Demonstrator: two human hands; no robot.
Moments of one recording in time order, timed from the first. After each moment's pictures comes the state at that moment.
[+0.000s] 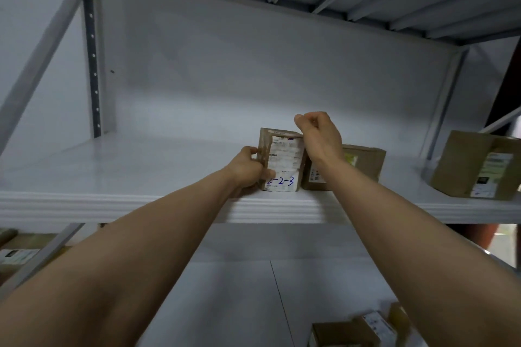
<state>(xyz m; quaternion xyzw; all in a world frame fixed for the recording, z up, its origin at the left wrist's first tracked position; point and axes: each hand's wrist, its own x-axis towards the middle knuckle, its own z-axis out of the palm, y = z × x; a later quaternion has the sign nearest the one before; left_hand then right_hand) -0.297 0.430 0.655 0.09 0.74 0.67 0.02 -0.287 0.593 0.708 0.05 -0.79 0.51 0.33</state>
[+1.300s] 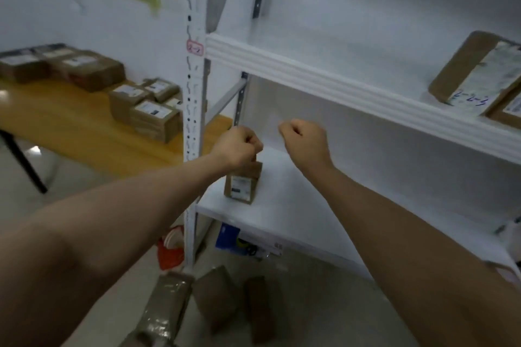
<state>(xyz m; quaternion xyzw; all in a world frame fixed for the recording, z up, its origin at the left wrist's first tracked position) -0.104 0.144 0.461 -0.09 0.86 0.50 -0.09 -0.140 0.303 0.505 0.22 -0.88 0.40 0.11</state>
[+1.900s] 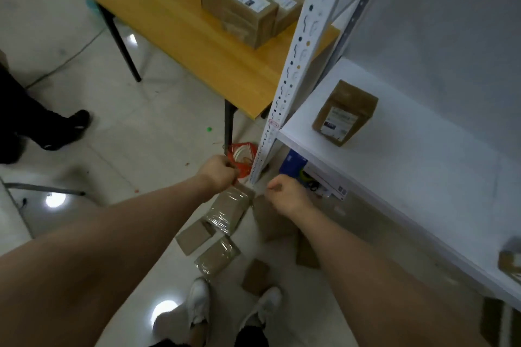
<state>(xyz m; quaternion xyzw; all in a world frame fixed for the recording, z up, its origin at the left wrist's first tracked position) 0.039 0.029 0.206 -0.43 0.73 0.53 0.10 -0.050 0.197 0.202 0.19 -0.86 0.27 -0.38</state>
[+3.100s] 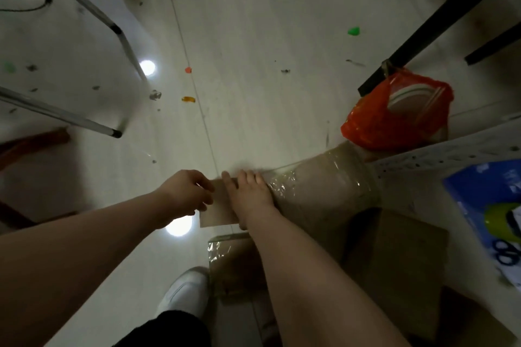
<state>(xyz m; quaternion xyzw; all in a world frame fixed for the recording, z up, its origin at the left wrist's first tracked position) 0.220 -0.044 -0.382 -0.68 0.47 0.56 0.11 0.079 0.005 -0.467 0.73 -0.58 -0.24 -0.28</state>
